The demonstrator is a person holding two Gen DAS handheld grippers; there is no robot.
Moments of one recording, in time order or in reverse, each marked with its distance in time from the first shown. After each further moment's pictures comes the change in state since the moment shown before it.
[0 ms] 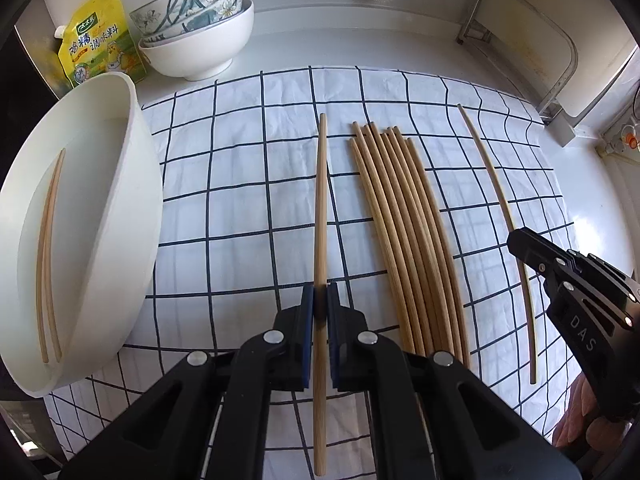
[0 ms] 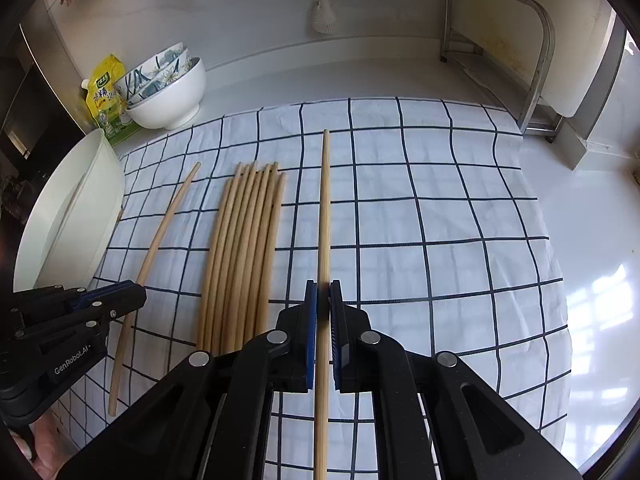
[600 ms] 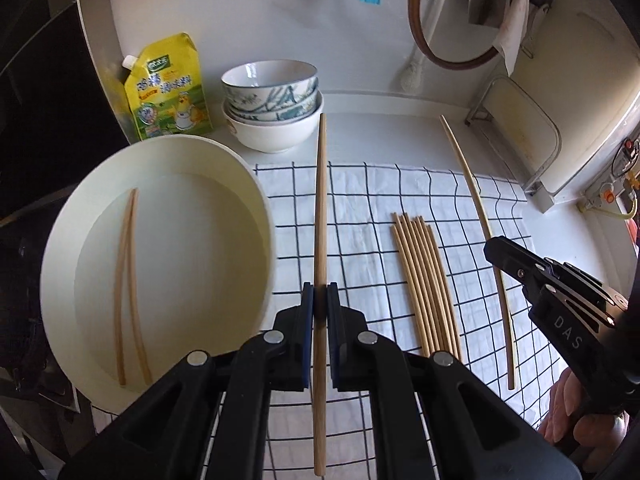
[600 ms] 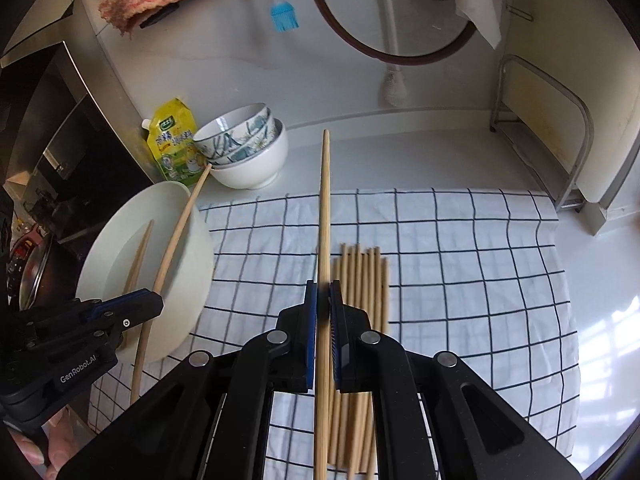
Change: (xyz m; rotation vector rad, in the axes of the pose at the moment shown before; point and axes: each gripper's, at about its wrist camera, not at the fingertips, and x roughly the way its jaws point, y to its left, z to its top) left arm -0.106 0.082 0.005 -0.074 -0.173 -0.020; right arm -0.050 0.090 0.048 -0.048 -0.115 0.118
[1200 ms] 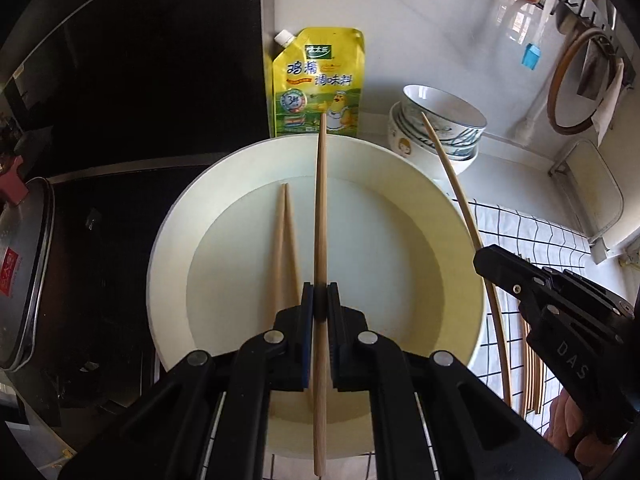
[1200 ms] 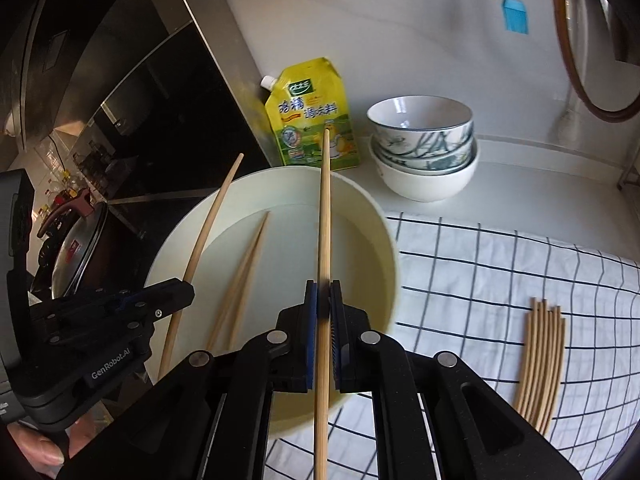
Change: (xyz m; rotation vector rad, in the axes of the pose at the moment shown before) left arm -0.005 0.158 0.011 -0.164 -0.016 0.130; right arm 0.080 0.165 0.030 -0.163 0.080 0.192
